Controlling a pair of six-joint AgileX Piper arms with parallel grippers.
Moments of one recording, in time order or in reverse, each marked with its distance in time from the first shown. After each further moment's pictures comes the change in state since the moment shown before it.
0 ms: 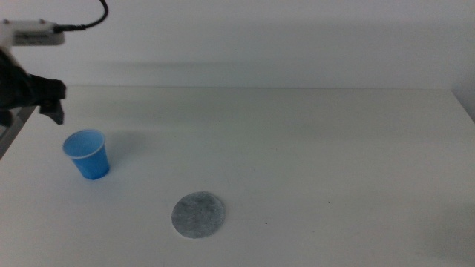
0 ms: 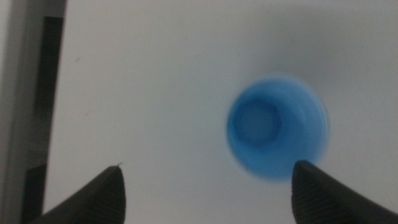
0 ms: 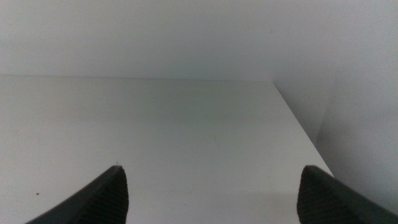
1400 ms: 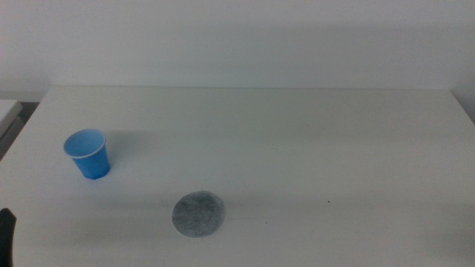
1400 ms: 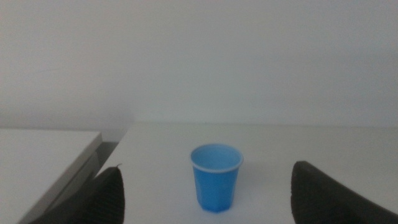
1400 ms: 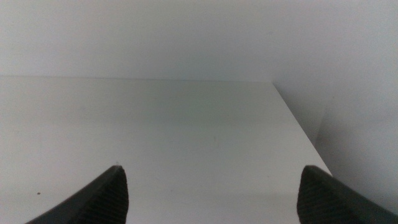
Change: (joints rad) left arm -0.090 -1.672 1.391 0.046 -0.889 -0.120; right arm 0.000 0.000 0.000 0.000 0.000 0.000
